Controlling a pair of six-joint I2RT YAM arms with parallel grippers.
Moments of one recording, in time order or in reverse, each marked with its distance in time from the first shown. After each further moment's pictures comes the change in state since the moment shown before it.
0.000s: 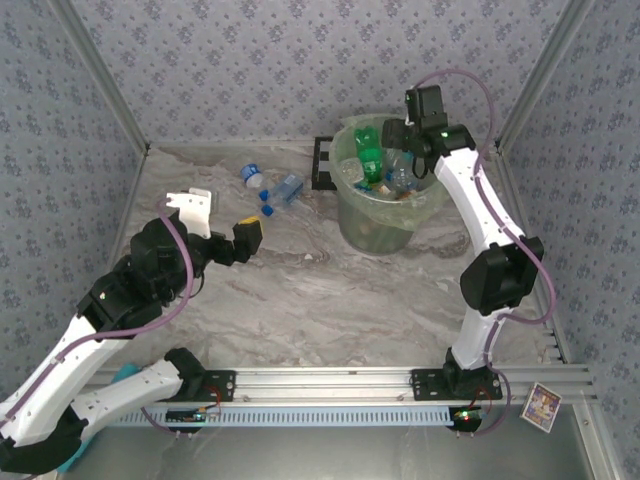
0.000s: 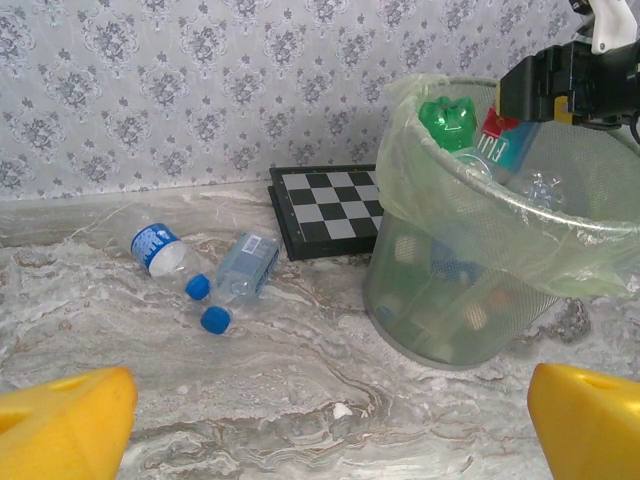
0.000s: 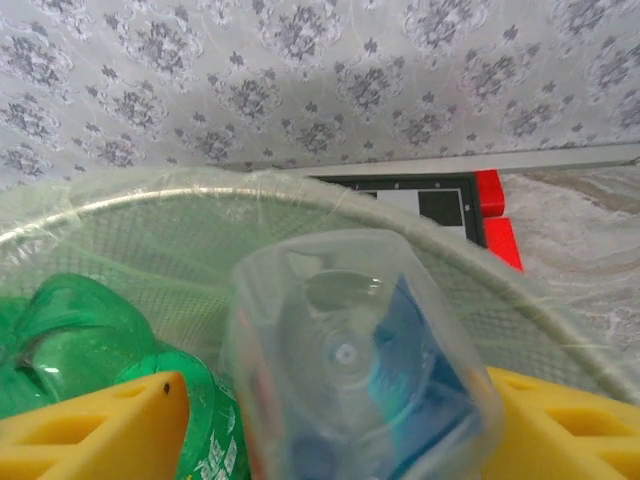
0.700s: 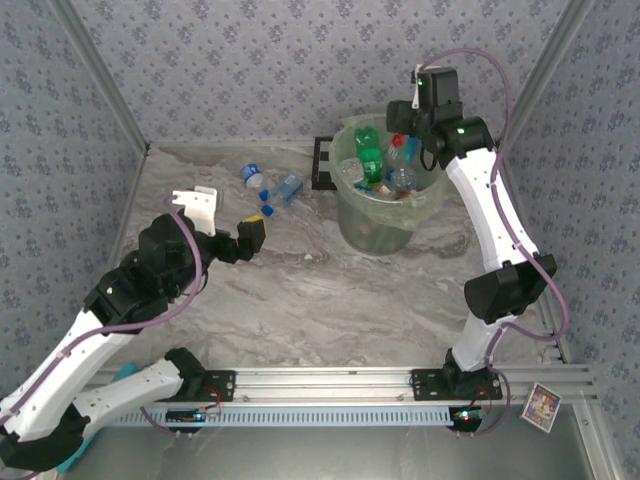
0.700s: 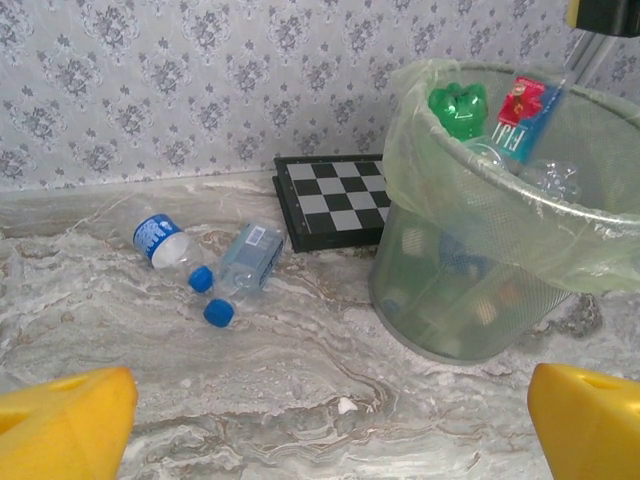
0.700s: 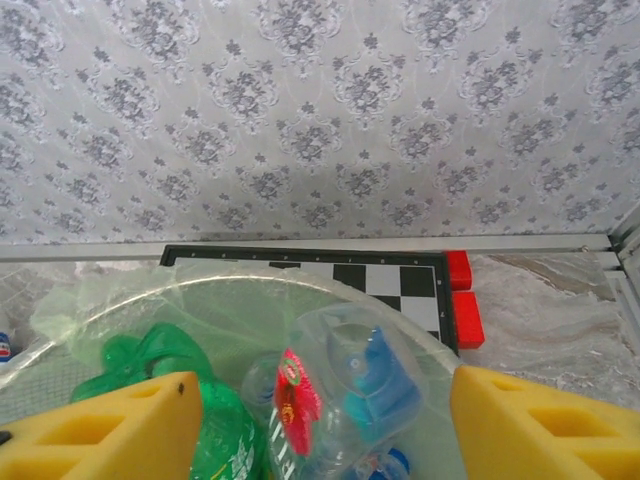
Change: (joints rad) left arm 0.013 0.034 0.000 -0.002 0.000 -0.005; right arm 0.033 -0.062 0.113 -0.043 0.002 -0.069
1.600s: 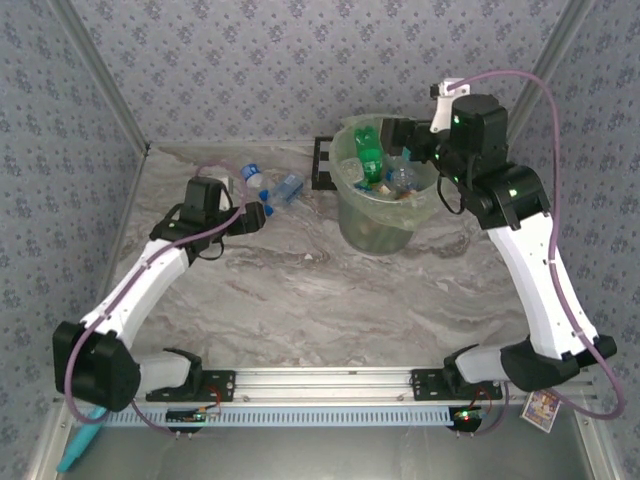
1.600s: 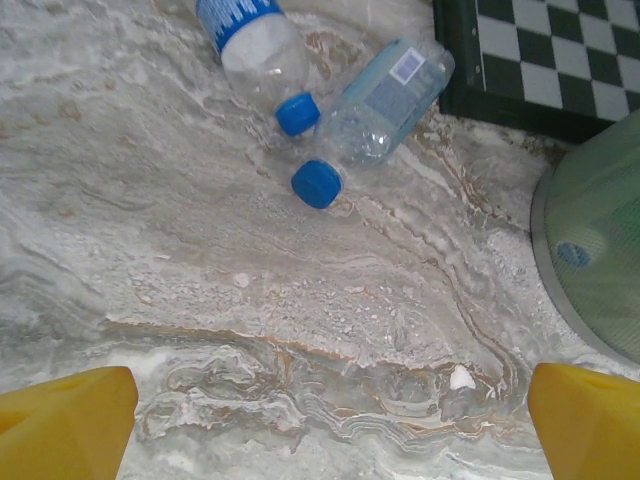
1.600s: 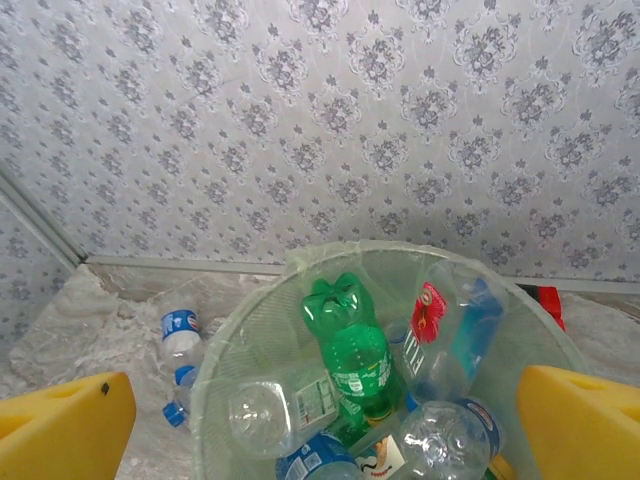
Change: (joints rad) left arm 0.452 0.461 -0.135 0.177 0.351 -0.082; right arm 0.130 -0.430 -0.204 -0.002 -0.051 0.061
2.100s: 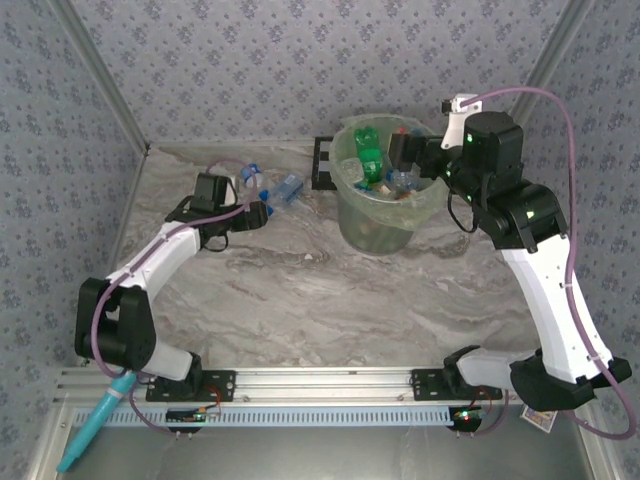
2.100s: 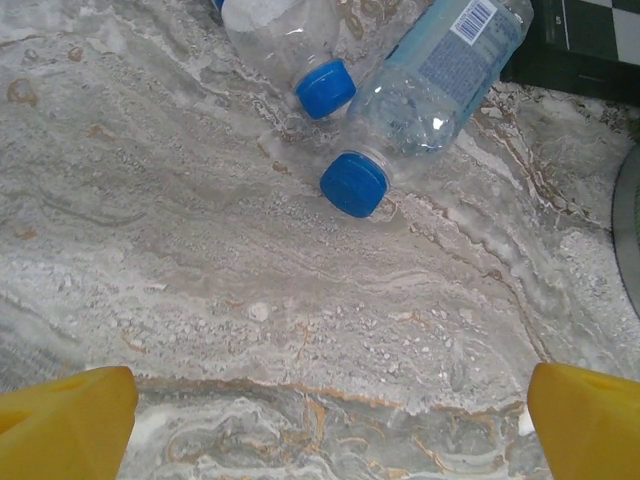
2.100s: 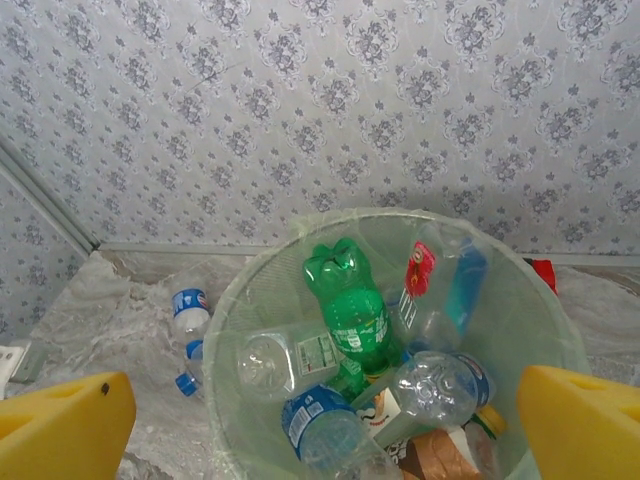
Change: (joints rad) left arm 0.060 0.219 0.018 0.118 0.061 0.076; right arm 0.008 -0.096 -0.067 -0.055 0.000 0.027
